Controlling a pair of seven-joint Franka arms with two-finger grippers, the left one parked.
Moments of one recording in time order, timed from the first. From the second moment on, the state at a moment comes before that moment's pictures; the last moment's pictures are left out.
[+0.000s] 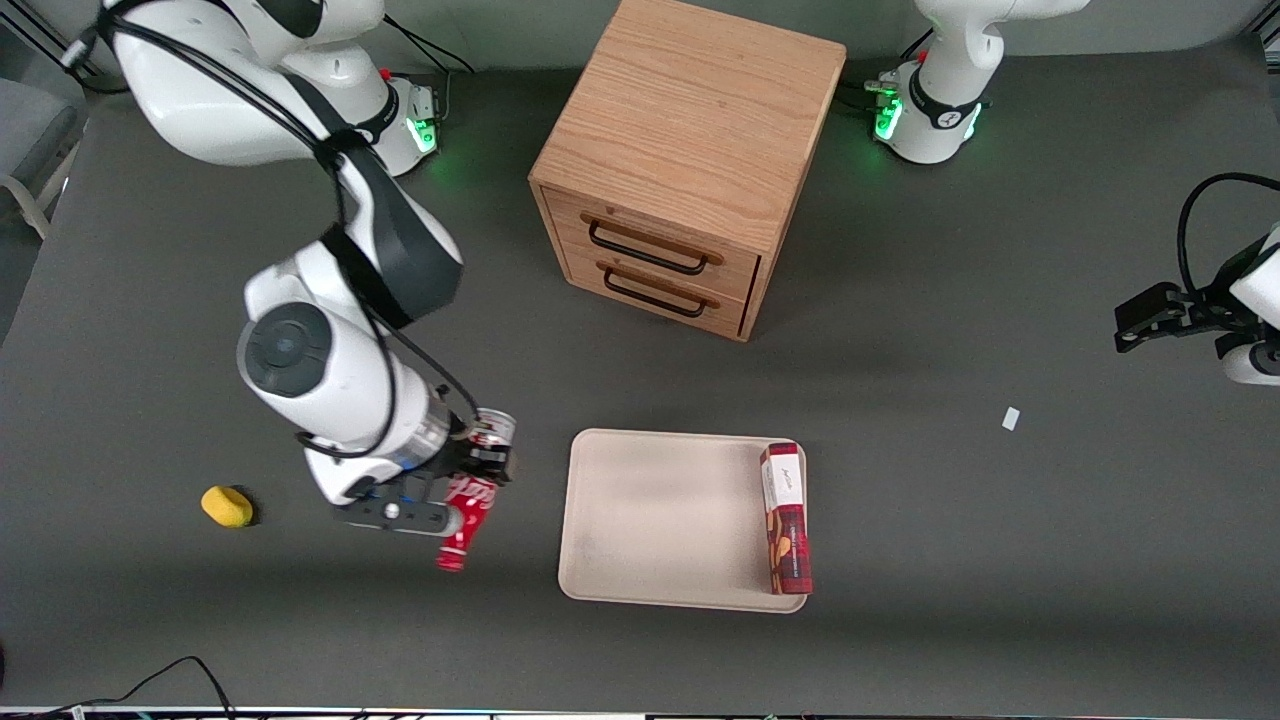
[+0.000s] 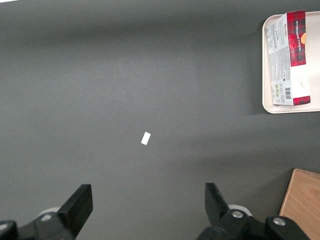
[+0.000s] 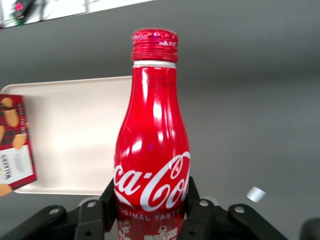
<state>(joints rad) 0.19 0.78 0.41 -1.03 -0.22 1.91 0.63</state>
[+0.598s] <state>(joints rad) 0.30 1.06 0.38 -0.99 -0.23 2.16 0.61</state>
